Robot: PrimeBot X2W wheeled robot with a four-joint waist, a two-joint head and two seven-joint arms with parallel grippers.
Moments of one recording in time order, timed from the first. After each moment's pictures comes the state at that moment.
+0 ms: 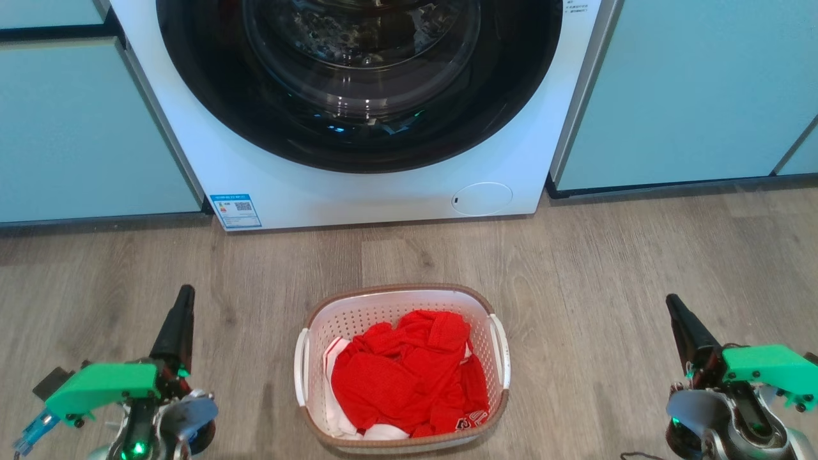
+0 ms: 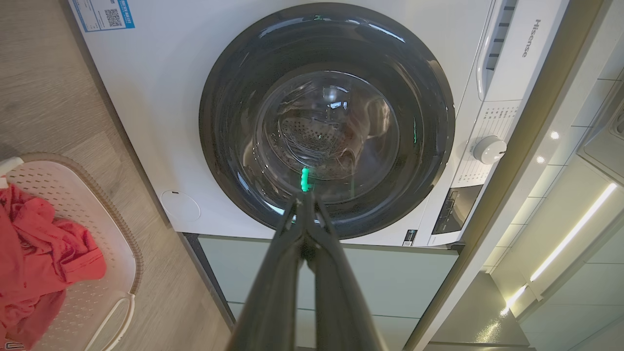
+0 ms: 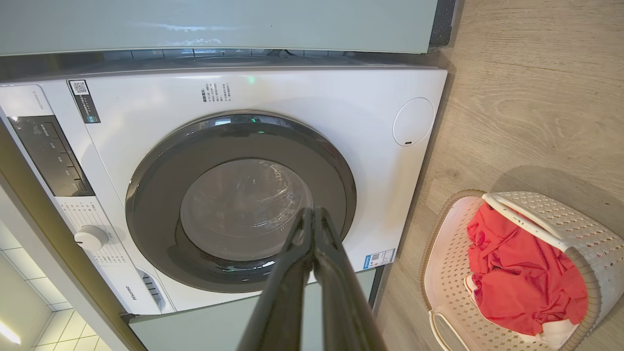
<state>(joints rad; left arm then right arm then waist) -0.05 0.04 0.08 0.27 -1.62 -0.12 0.11 -0.06 -0.04 -0.13 0.28 1.62 0.12 0.11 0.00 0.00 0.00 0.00</state>
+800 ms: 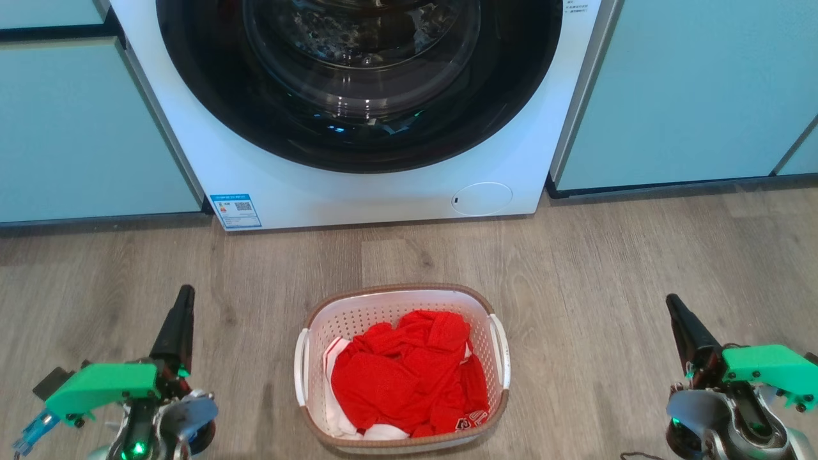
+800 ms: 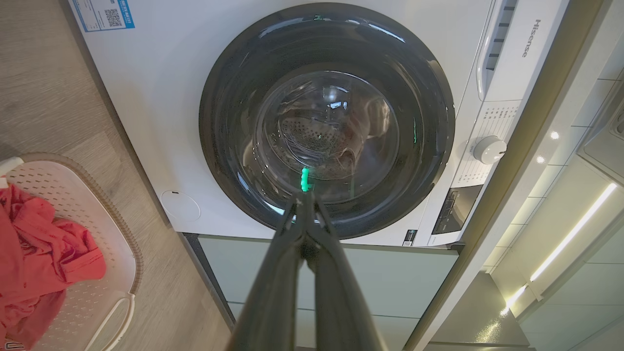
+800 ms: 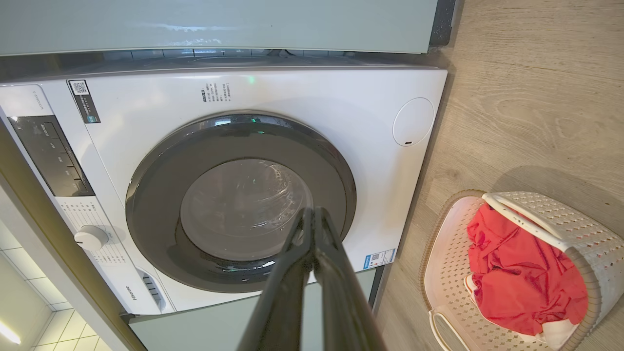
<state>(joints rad) -0.05 0.04 0.08 0.27 -1.62 -0.12 0.11 -0.06 -0.04 -0.13 0.28 1.62 0.12 0.11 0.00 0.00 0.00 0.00</state>
